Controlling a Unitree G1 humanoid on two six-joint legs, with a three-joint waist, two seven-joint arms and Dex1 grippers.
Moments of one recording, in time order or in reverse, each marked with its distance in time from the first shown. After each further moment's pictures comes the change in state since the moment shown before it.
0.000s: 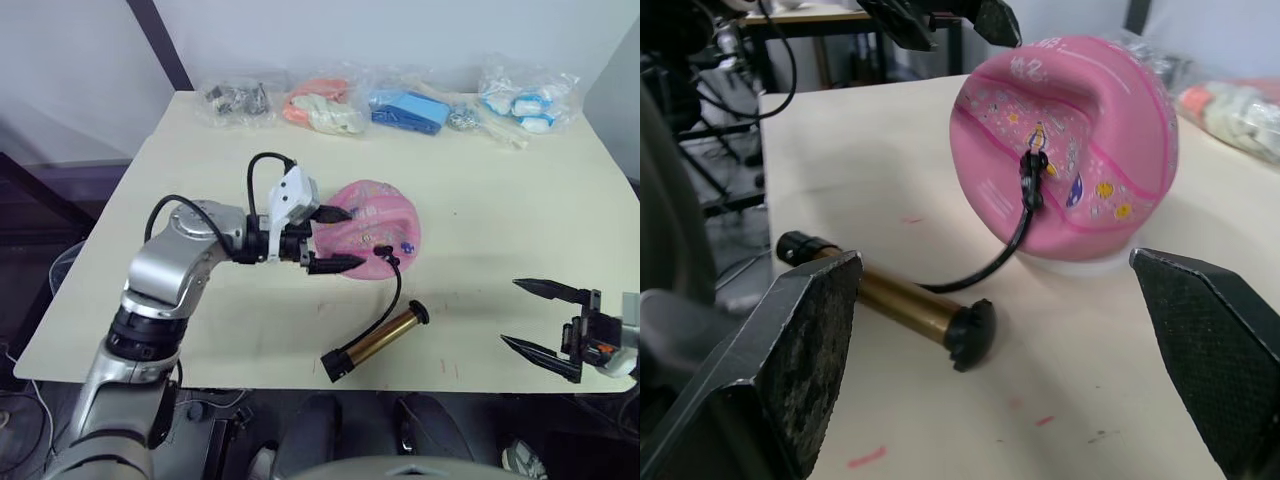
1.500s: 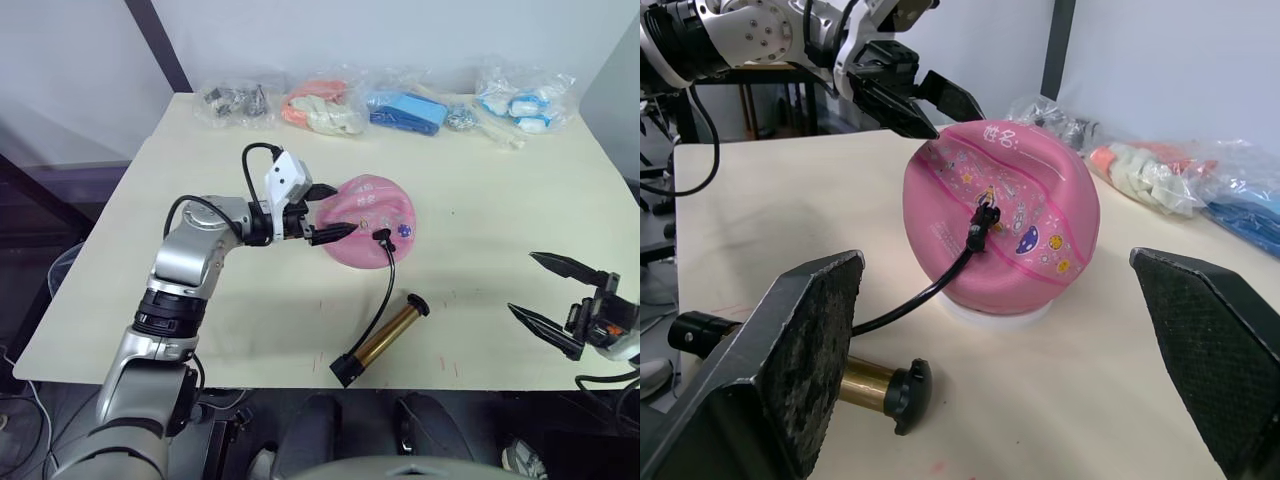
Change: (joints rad) left arm -0.116 -0.120 0.044 0.352 0.111 -0.256 0.150; right arm -0.053 0.051 -0.032 -0.025 0.053 -0.014 -0.158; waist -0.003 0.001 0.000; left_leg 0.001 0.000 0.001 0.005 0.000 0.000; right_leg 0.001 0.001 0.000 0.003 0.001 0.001
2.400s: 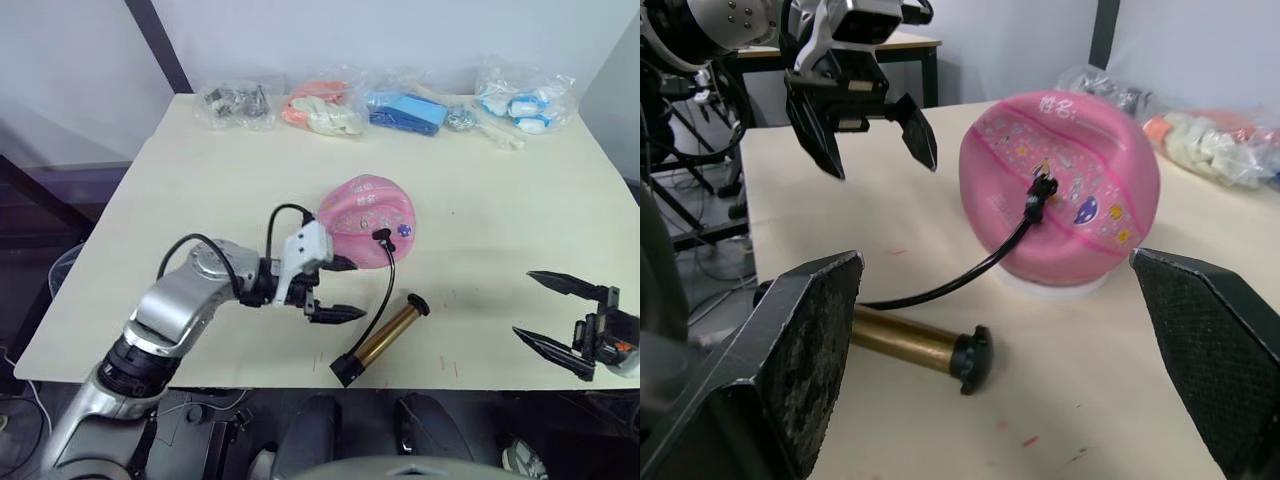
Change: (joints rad) left arm 0.233 0.157 -0.218 -0.473 -0.073 0.284 -0.020; right arm 0.091 -0.054 -0.013 -0.018 0.030 0.045 0.106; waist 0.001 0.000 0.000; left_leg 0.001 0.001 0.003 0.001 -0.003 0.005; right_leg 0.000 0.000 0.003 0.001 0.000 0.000
